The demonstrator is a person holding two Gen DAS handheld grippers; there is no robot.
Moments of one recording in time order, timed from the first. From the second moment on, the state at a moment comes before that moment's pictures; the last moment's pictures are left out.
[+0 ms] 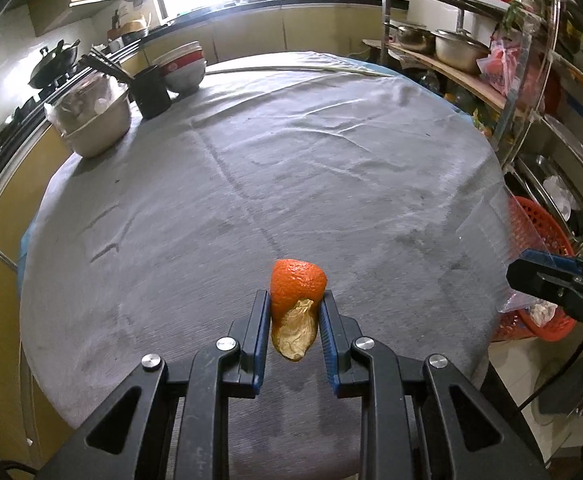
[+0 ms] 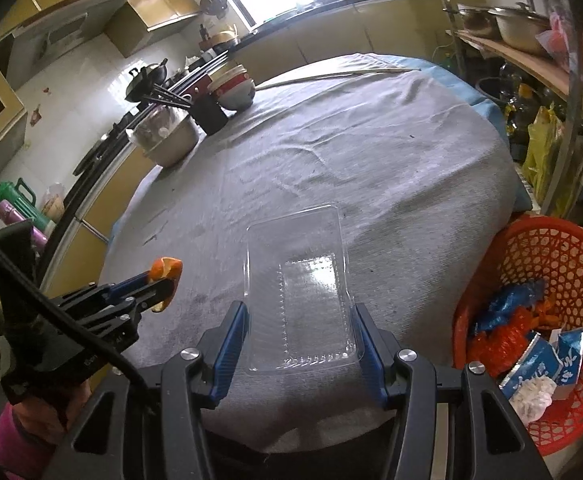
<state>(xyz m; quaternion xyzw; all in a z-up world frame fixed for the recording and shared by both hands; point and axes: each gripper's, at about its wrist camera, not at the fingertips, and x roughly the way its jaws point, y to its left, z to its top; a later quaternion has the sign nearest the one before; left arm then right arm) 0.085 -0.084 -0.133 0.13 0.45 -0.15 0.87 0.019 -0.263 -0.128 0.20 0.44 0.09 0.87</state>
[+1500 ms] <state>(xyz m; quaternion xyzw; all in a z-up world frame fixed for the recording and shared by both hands) 0.036 -0.248 -0.110 0.27 0.37 -0.30 0.83 -0.061 -0.386 -0.112 0.27 0.39 -0.05 0.88</state>
